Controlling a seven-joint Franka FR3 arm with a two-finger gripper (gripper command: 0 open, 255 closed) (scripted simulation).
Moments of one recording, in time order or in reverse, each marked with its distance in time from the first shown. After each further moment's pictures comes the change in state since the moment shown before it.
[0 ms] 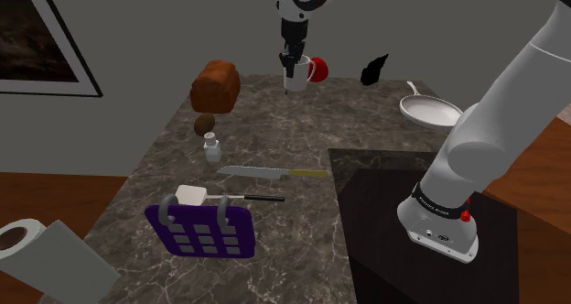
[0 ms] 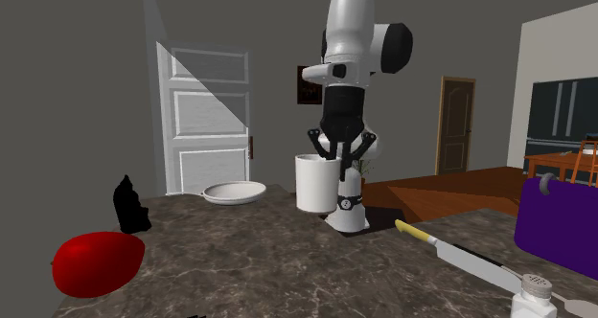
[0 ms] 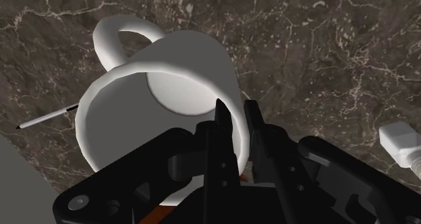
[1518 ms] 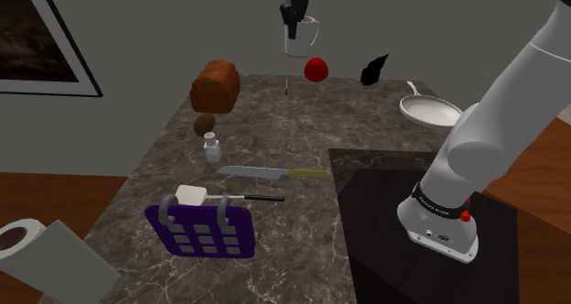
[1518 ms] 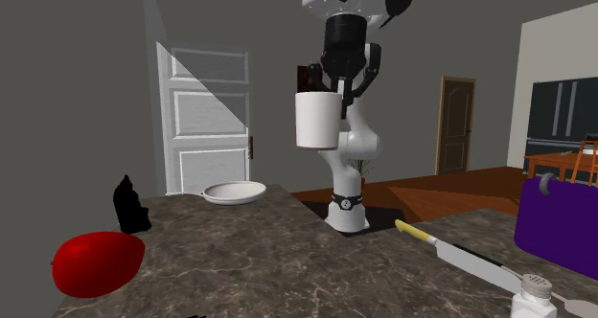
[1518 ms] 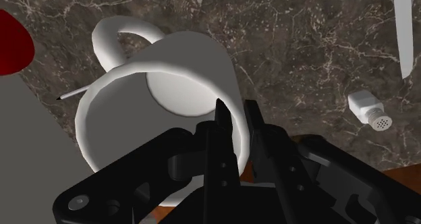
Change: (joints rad) arm 0.000 -0.001 0.000 0.306 0.004 -0.306 -0.016
